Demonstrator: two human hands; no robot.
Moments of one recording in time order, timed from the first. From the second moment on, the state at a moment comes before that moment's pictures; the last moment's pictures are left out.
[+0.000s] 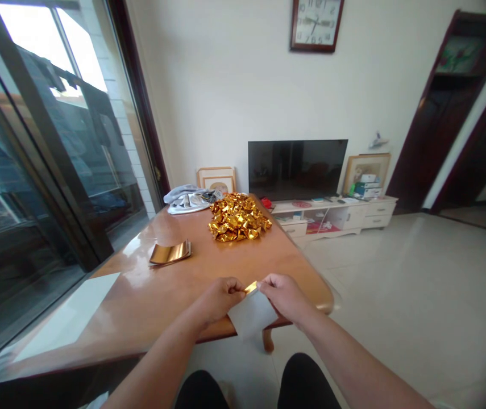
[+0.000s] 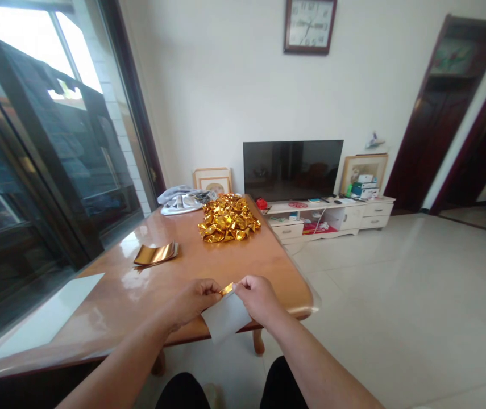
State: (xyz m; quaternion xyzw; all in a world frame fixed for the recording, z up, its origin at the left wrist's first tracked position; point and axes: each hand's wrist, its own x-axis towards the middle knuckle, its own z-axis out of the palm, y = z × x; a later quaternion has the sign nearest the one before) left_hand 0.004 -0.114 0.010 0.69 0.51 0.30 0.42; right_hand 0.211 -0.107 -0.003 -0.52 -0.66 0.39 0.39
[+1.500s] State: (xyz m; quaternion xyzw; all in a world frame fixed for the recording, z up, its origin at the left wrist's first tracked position) left_hand 0.026 -0.107 0.003 0.85 0.50 0.13 0.00; right_hand 0.204 -0.130 -0.020 -0.54 -0.83 0.00 0.16
